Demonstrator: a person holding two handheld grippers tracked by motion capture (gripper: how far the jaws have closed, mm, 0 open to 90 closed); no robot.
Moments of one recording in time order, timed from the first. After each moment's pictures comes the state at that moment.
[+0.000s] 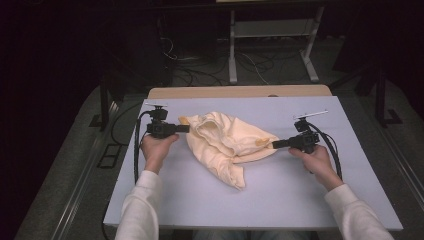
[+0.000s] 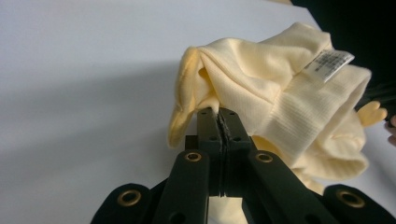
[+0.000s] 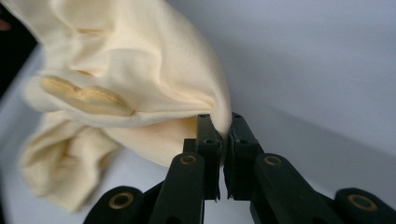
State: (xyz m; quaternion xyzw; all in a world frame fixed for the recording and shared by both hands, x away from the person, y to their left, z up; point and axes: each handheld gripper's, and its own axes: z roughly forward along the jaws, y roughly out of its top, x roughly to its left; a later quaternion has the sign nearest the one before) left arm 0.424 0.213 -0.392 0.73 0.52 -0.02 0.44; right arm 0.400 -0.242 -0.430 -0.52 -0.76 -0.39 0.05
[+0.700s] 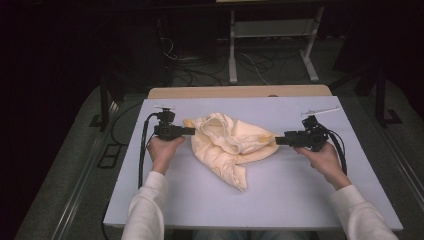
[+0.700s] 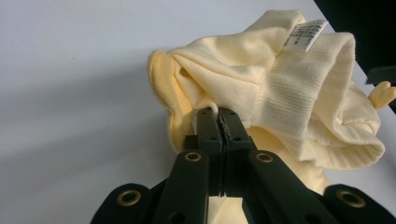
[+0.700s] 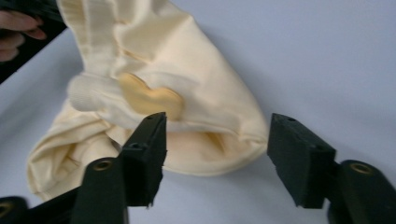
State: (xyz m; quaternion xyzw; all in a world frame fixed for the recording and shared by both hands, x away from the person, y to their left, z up) left arm 0.425 0.199 -0.399 0.74 0.51 -0.01 0.43; right arm 0.382 -0.252 -0.398 -0.45 -0.77 -0.45 -0.03
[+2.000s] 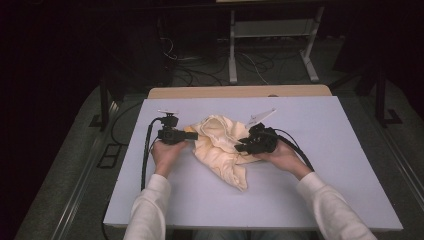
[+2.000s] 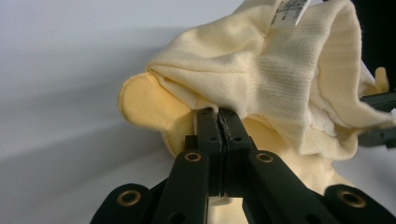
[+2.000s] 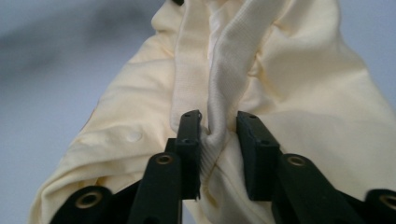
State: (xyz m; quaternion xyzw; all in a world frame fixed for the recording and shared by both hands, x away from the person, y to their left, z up) left arm 0.427 0.196 -0.420 0.74 0.51 -0.04 0.43; right arm 0.391 -0.122 -0.401 -0.27 -0.88 -0.39 -0.05
